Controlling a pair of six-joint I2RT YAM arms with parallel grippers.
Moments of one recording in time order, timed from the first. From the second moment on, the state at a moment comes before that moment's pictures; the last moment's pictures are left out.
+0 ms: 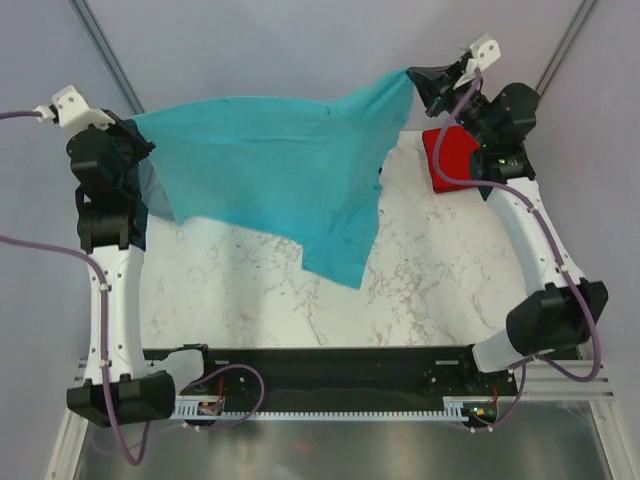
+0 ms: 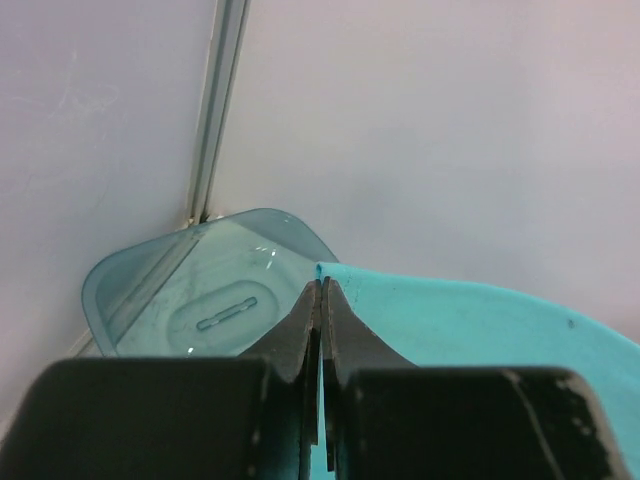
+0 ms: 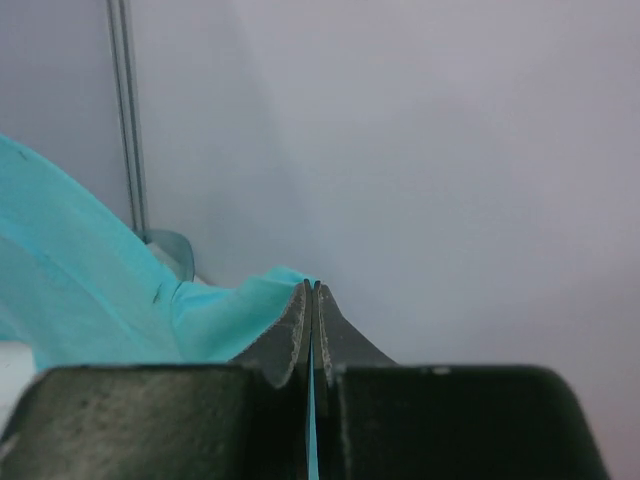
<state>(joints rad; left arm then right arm) 0.13 1.16 1.45 -0.25 -0.21 -0.34 0.14 1.56 1.59 0.30 -0.54 0.03</state>
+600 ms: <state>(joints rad) 0.13 1.12 0.82 -0.37 -0.01 -0.64 0.15 1.52 1.02 -0.36 -0.25 0.14</state>
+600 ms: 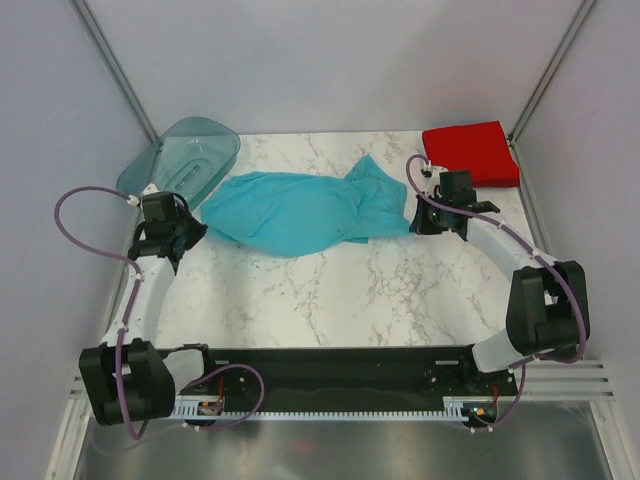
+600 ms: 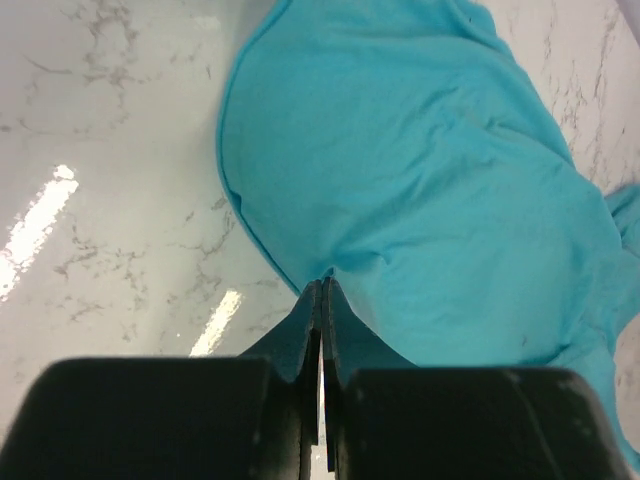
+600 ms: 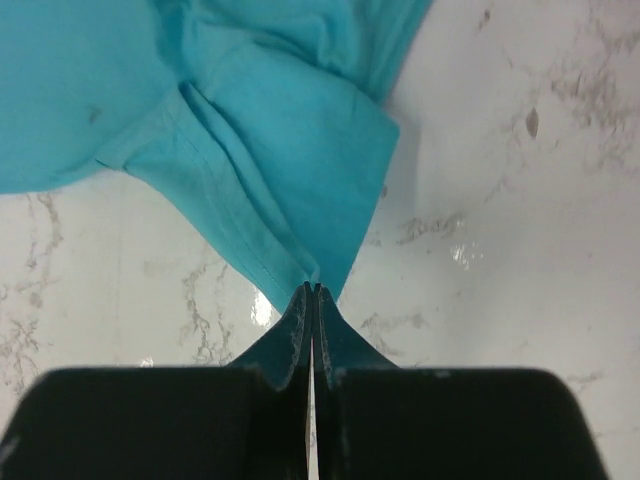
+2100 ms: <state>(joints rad) 0.13 1.16 0.80 -0.36 0.04 -0.67 0.35 1.82 1.08 -0.20 -0.26 0.08</state>
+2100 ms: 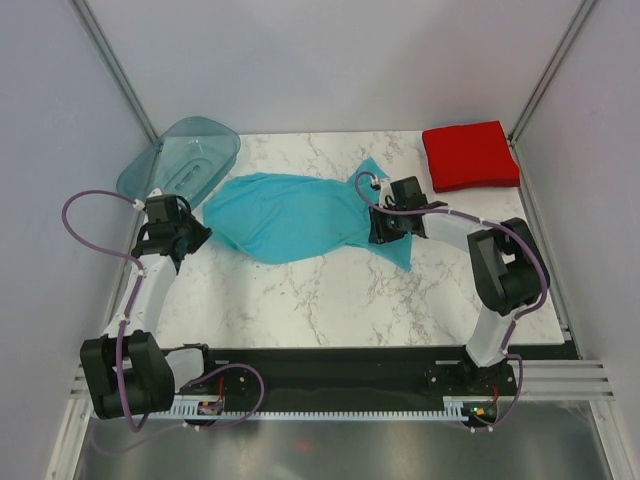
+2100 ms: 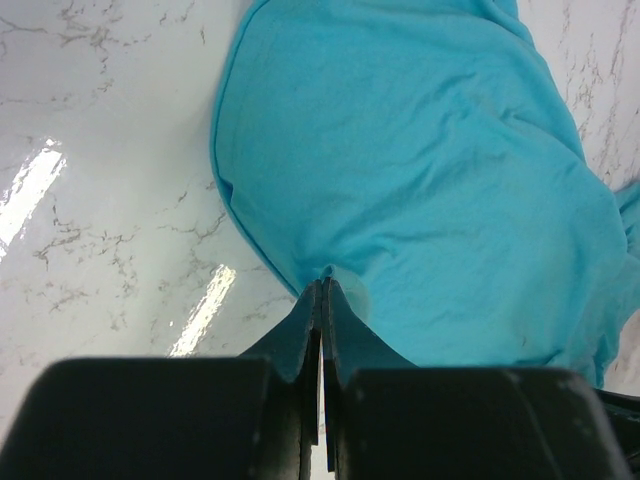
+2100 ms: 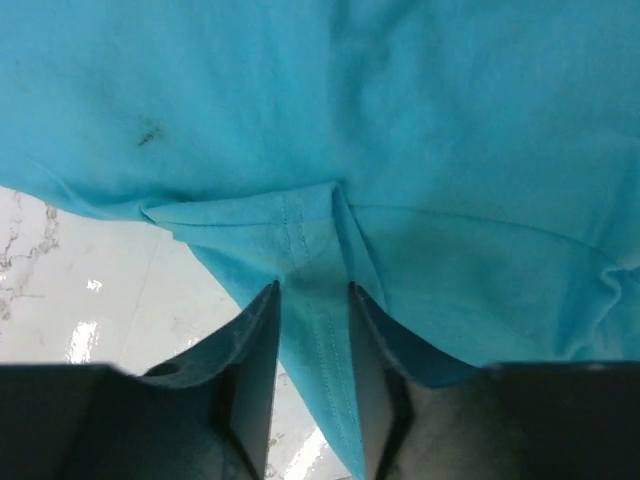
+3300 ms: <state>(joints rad) 0.13 1.16 0.79 -0.34 0.06 -0.67 0.40 1.97 1.30 -0.32 -0.20 -0.12</state>
